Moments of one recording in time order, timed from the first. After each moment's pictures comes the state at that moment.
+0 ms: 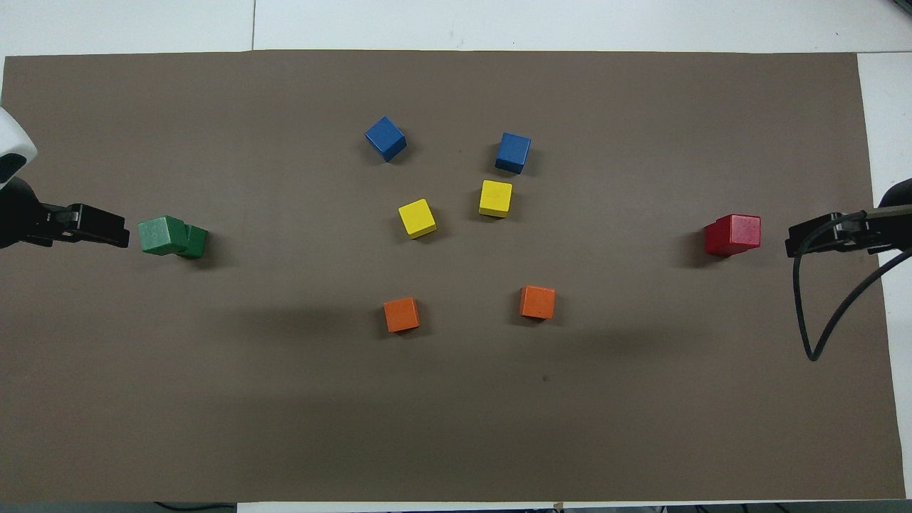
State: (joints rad) left arm 0.01 -0.02 -0.04 -1.71 -0.01 1.64 0.08; right arm 0.09 -0.07 -0.12 -1.73 -0.03 1.58 -0.04
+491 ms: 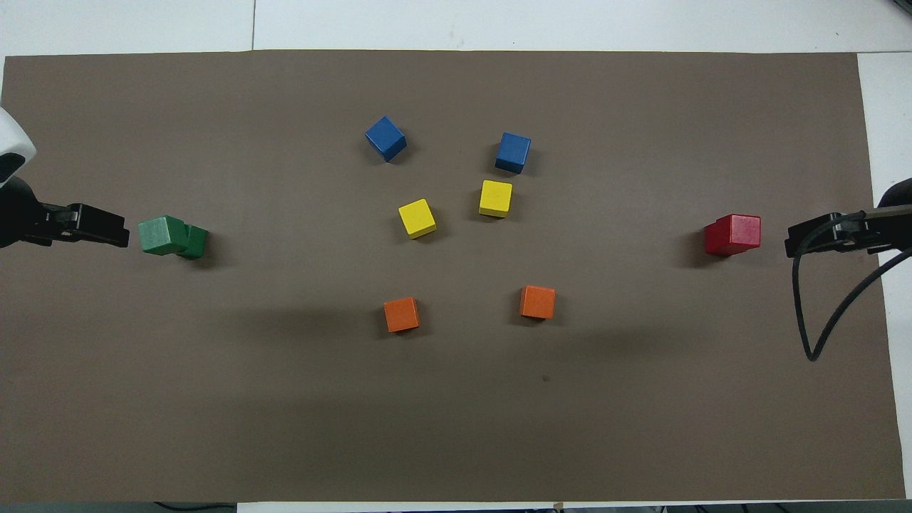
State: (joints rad) left arm 0.01 -0.02 -0.04 -1.71 -0.01 1.64 0.08; right arm 0.09 -0.07 -0.12 -1.73 -0.03 1.58 -0.04
